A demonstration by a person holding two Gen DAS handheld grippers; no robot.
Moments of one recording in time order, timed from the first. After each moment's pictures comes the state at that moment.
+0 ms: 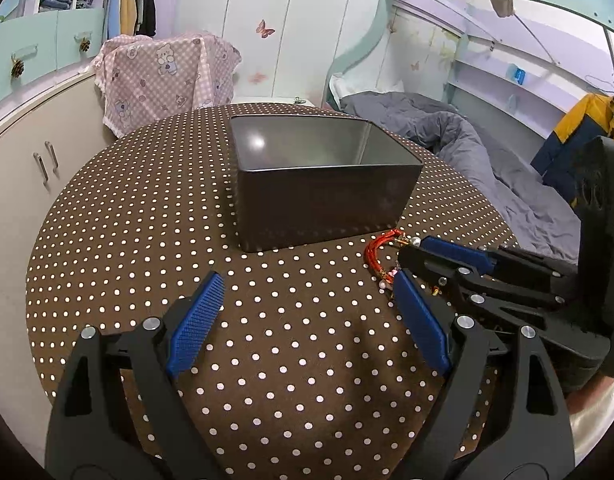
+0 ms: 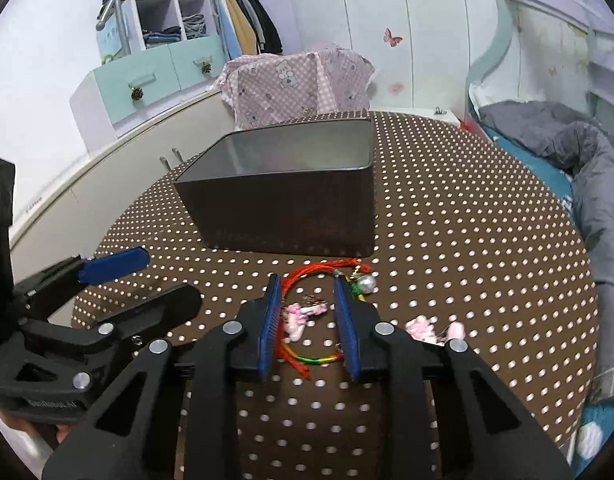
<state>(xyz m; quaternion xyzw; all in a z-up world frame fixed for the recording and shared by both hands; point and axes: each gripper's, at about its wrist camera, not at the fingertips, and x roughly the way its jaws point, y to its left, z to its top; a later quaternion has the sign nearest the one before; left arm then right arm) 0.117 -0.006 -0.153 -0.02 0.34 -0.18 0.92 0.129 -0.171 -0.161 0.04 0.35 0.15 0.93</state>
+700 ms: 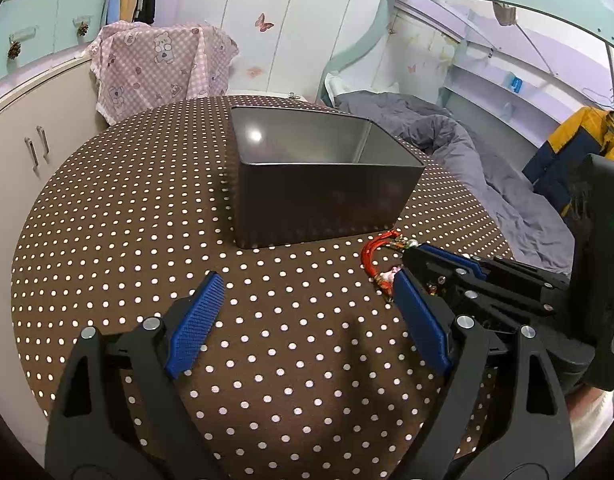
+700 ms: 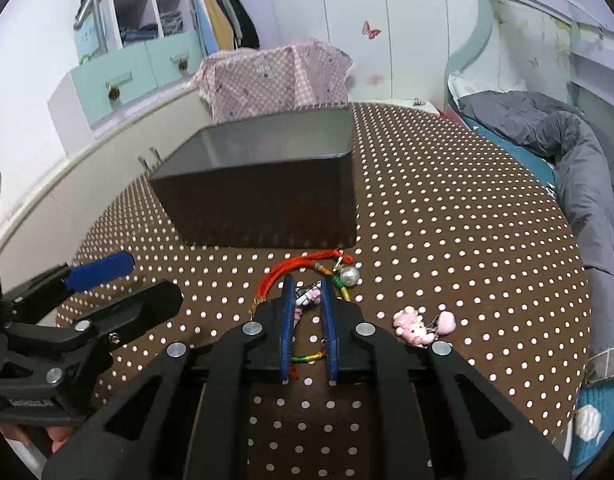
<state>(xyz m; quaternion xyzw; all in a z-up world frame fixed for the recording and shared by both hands) 0.128 0.005 -0.156 -0.05 0.35 -0.20 0.91 0.129 -0.174 -0.164 0.04 0.35 0.11 0.93</state>
